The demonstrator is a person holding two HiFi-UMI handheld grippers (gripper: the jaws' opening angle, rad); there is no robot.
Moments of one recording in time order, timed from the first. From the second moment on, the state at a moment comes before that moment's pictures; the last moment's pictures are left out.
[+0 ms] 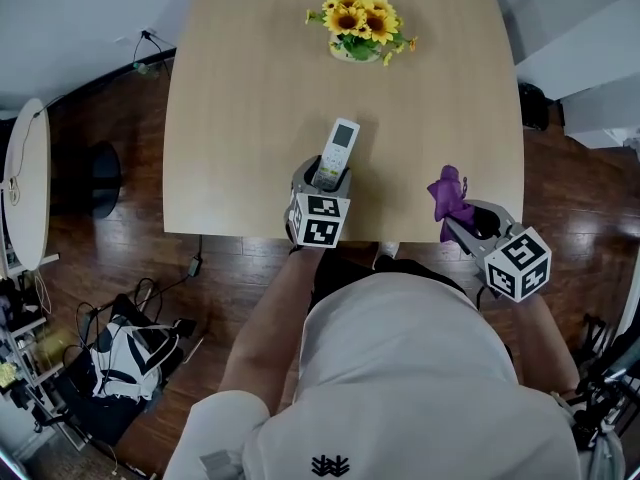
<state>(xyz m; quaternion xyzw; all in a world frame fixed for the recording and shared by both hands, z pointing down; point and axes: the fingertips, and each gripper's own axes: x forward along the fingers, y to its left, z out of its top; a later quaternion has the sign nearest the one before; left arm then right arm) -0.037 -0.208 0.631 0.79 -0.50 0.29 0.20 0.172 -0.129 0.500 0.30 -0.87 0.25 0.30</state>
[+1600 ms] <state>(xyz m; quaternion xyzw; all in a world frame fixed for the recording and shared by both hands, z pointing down) 0.036 -0.158 0.474 0.92 -0.24 0.29 0.03 0.008 -0.184 0.414 0.27 -0.93 0.18 0.18</state>
